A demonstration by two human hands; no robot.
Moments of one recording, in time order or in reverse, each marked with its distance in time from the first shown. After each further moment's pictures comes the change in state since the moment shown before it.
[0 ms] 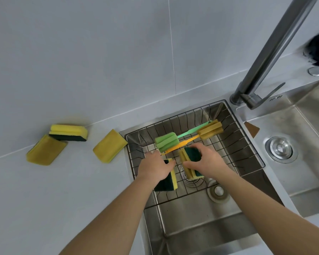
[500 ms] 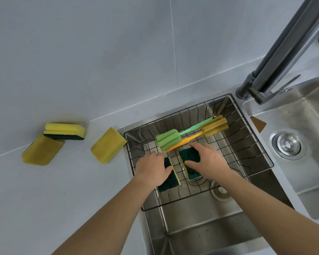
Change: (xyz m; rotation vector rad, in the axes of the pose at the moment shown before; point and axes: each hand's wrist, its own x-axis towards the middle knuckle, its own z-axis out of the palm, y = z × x) left_hand 0.003 -0.012 -0.004 0.390 0.063 0.292; right_hand 0.016 0.003 0.012 -0.164 -0.016 -0.045
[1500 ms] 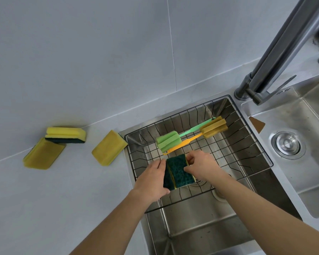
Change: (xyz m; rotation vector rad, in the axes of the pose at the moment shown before) left_hand -0.022 -0.008 0.023 -0.163 -0.100 0.105; right_hand 0.010 -0.012 0.018 0.078 -0.086 0.125
